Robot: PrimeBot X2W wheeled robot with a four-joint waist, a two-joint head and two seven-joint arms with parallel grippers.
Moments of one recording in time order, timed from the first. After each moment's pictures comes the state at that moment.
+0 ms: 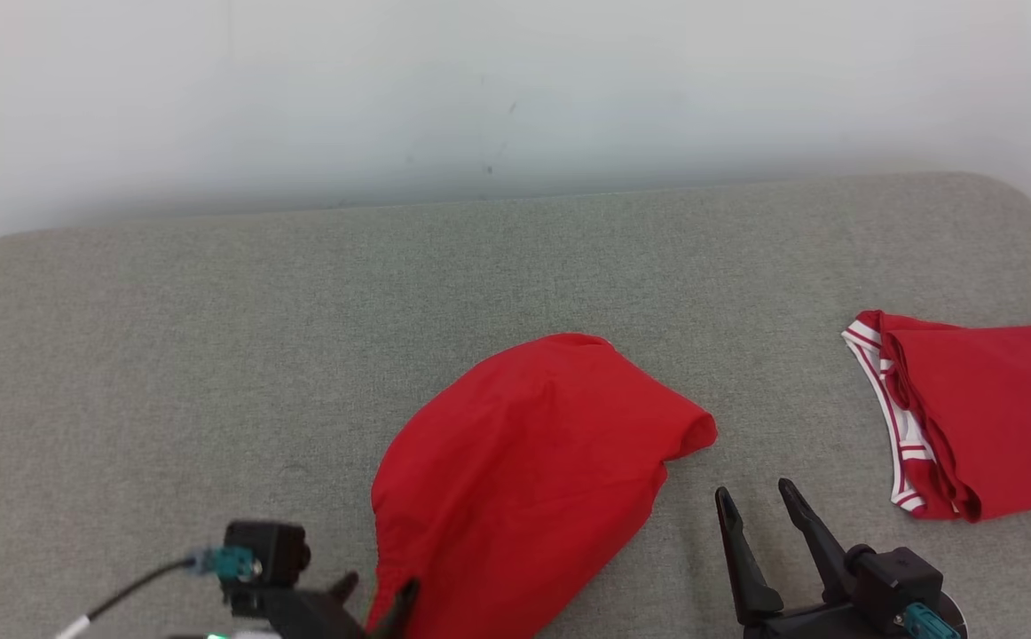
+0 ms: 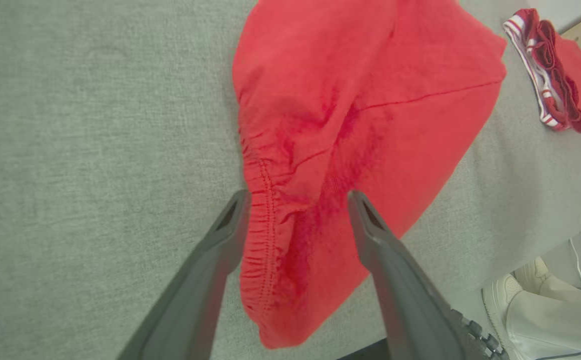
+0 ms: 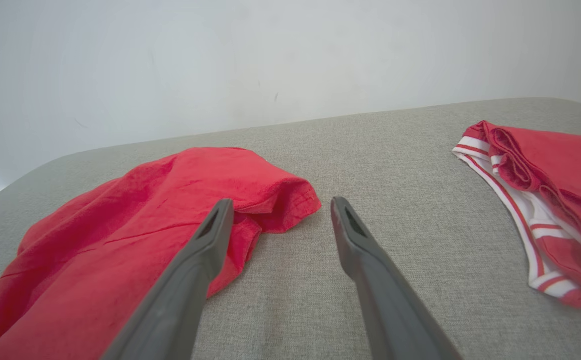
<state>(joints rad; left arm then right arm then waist) -0.10 0.42 -0.53 -0.12 -0.73 0.27 0.43 -0.03 -0.05 0.15 0.23 0.21 0.13 -0.19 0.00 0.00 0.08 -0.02</state>
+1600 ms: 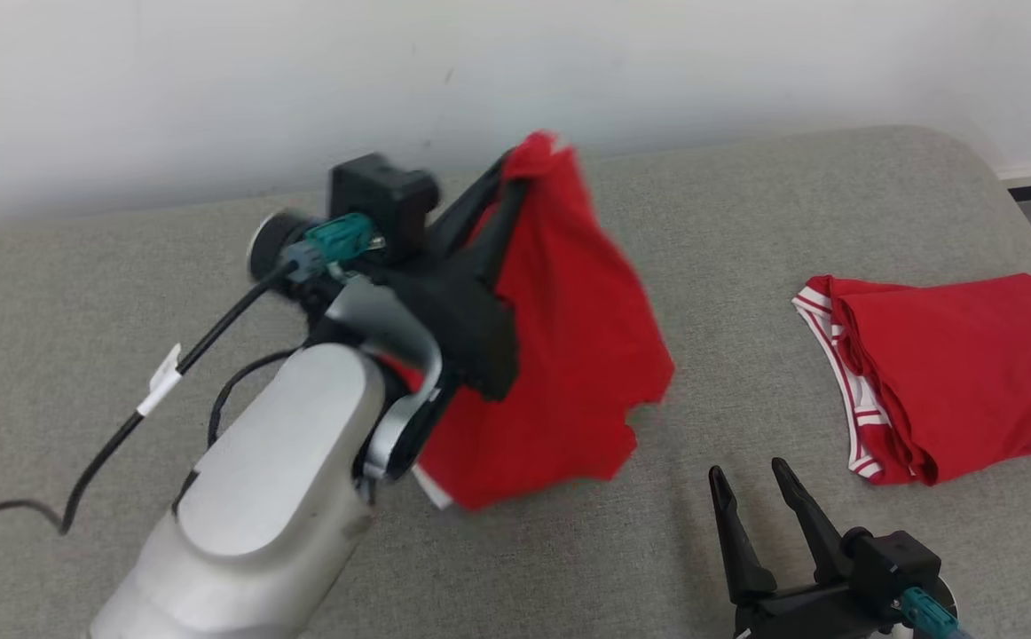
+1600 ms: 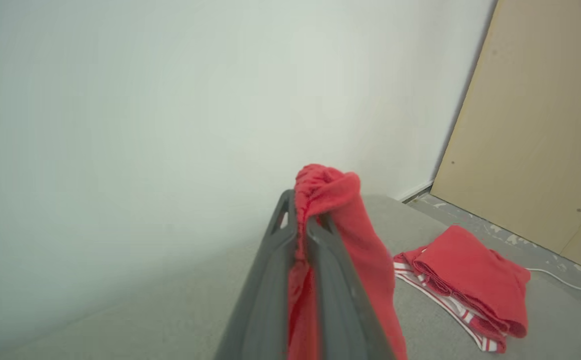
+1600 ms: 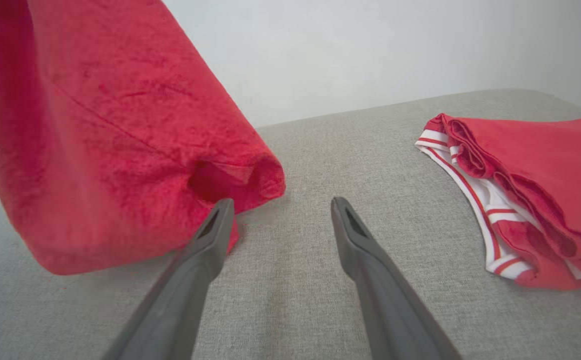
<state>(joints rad) -0.81 0.17 -0.62 0.26 -0.56 0.07 0.09 -0.07 -0.05 0.17 0.25 0.23 0.13 -0.22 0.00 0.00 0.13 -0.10</state>
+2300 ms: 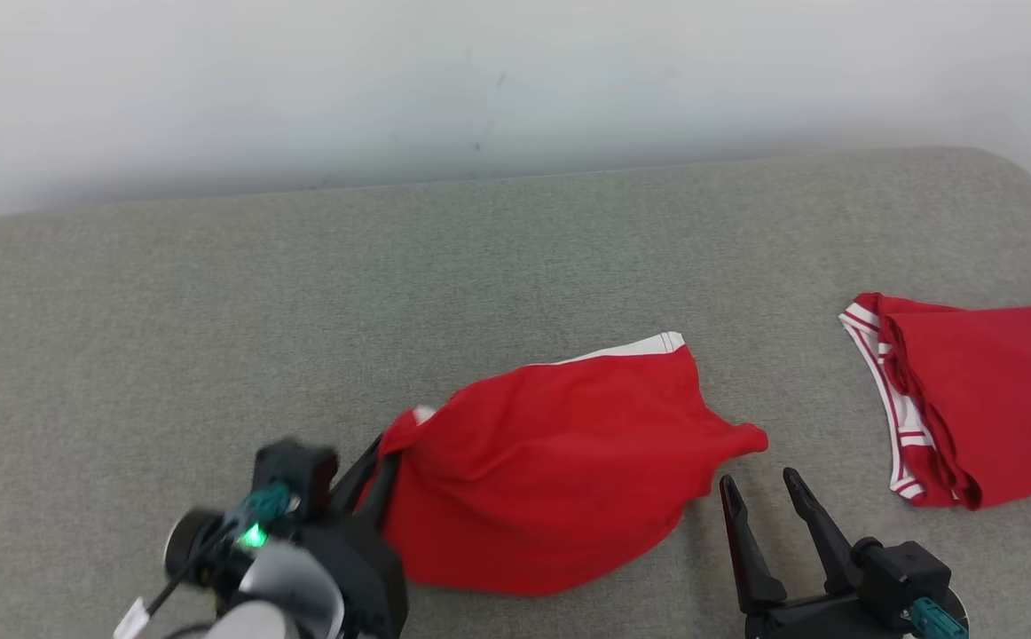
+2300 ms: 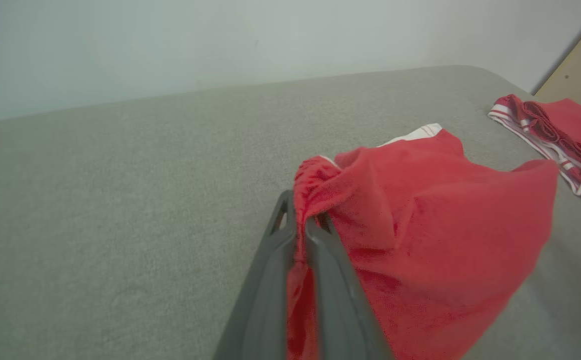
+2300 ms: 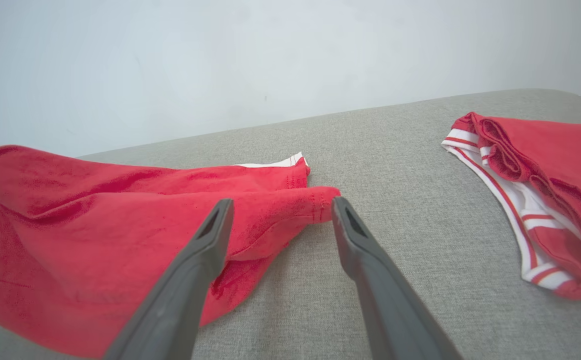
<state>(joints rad) -0.41 0.34 -0.64 0.15 -0.56 0.19 0.05 -0.04 -0.05 0.15 0.24 0.23 0.13 -0.22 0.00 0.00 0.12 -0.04</state>
